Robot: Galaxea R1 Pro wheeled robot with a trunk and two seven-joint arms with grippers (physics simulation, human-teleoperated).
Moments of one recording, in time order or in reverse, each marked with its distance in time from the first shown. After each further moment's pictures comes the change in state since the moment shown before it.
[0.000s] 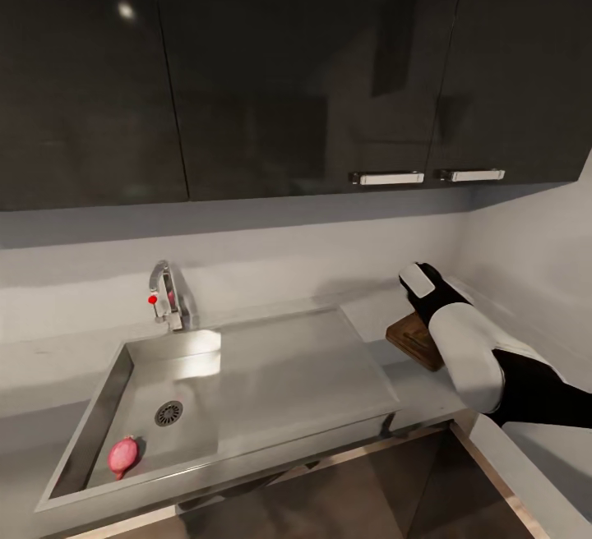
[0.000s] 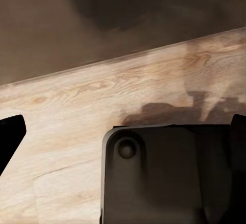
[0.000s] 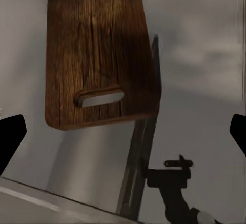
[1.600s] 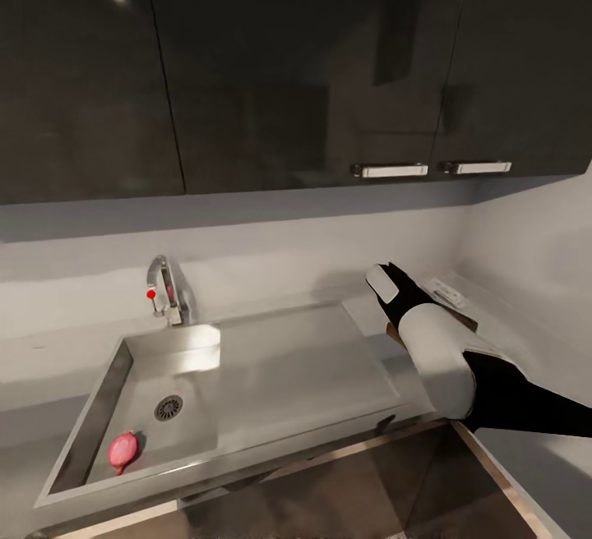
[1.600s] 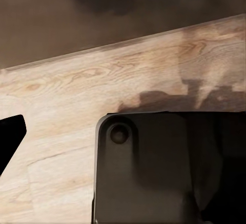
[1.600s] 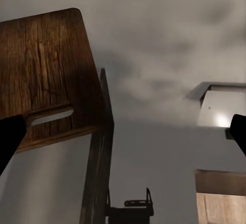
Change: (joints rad) left arm 0.000 -0.017 0.000 0.019 0.000 -0.001 -0.003; right arm 0.001 0.125 0.005 -0.001 0.201 -0.155 -0.298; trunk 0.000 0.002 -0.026
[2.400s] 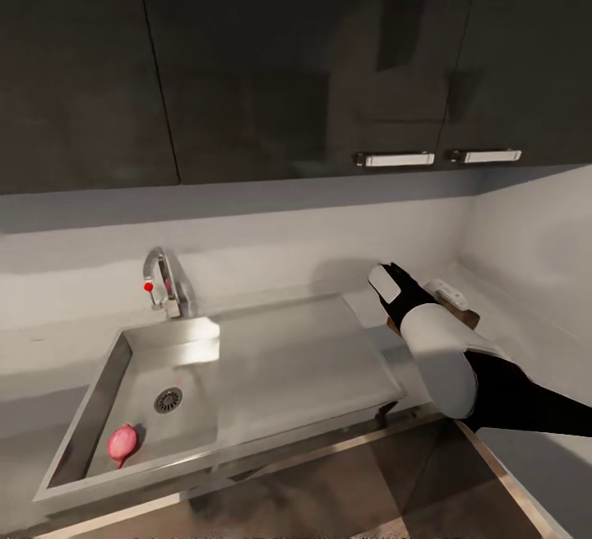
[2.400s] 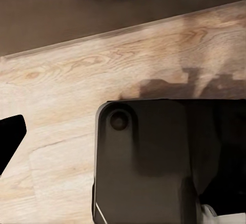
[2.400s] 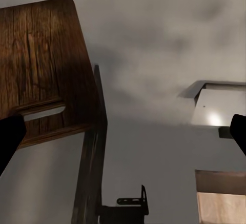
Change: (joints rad) left arm 0.000 -0.001 0.000 0.006 0.000 0.001 0.000; right arm 0.000 -0.008 -0.002 0.000 0.002 -0.003 0.002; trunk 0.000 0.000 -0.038
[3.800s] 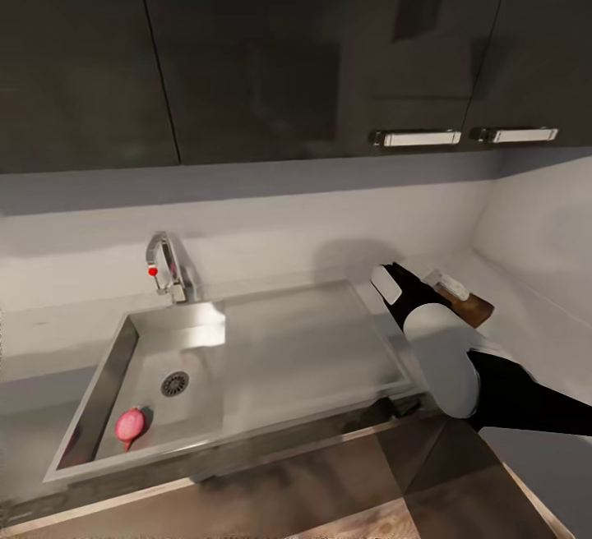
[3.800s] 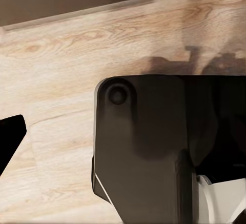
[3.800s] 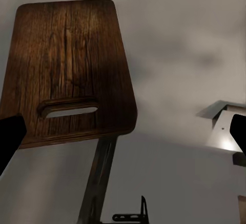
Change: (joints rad) left arm 0.000 -0.004 0.000 0.017 0.000 0.000 0.000; right arm 0.000 -0.013 0.001 -0.003 0.088 0.000 0.122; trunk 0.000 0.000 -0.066
